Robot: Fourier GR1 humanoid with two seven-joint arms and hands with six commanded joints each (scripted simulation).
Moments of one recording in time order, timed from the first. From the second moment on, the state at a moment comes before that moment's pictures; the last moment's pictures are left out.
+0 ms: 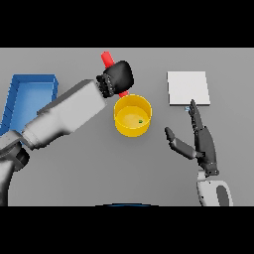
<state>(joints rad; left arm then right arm) -1.19 0.27 -0.96 -0.78 -1.27 -0.32 -0.20 0.09 -0.02 0.13 -1.70 0.22 -0.05 -0.08</state>
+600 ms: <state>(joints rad) -1.39 0.27 -1.09 -0.76 -1.44 -0.29 -0.29 0.11 -0.01 0.14 -1.73 0.24 -0.06 -0.09</state>
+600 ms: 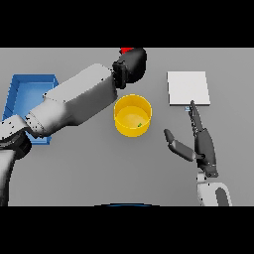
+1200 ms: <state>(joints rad) -1.65 0.47 -0.50 -0.37 -1.06 -0.32 -0.11 0.07 -0.03 0.14 -1.71 0.20 -0.03 -0.10</state>
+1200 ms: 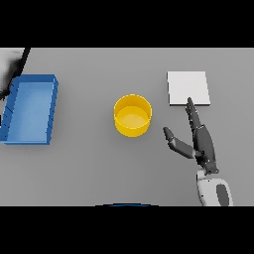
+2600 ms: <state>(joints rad) -0.57 0.51 0.09 -0.98 -0.27 0.06 0.47 0.06 -0.07 0.14 -1.67 0.21 0.00 -0.14</state>
